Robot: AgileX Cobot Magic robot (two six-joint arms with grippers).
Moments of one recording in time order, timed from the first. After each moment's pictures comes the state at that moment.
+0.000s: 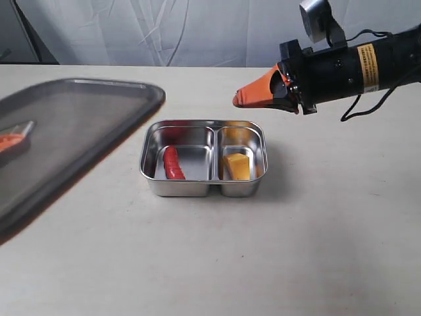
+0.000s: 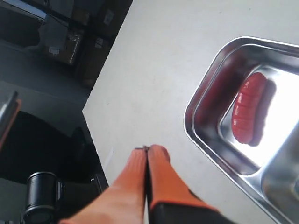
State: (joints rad) left arm -0.13 0.01 -0.47 -0.78 0.73 1.93; right arm 0.11 1.79 -1.08 -1.74 -1.19 2.08
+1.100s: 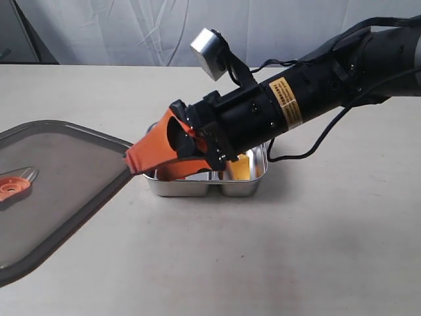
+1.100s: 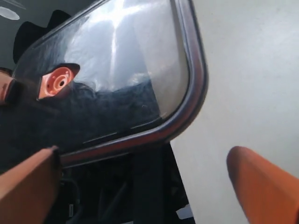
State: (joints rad) left arm -0.48 0.01 -0.42 -0.21 0.73 1.64; right arm 0.48 1.76 -1.07 -1.75 -1.22 2.08
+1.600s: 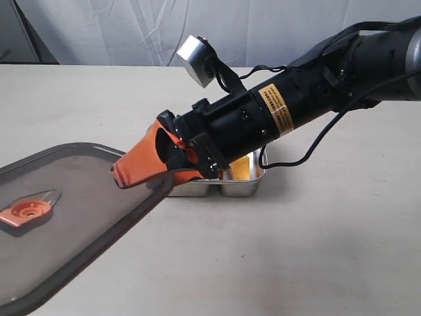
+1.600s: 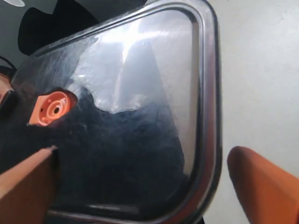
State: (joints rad) left arm -0.49 0.01 -0.42 -0.38 0.75 1.65; right arm 0.52 1.76 -1.07 -1.75 -1.22 2.08
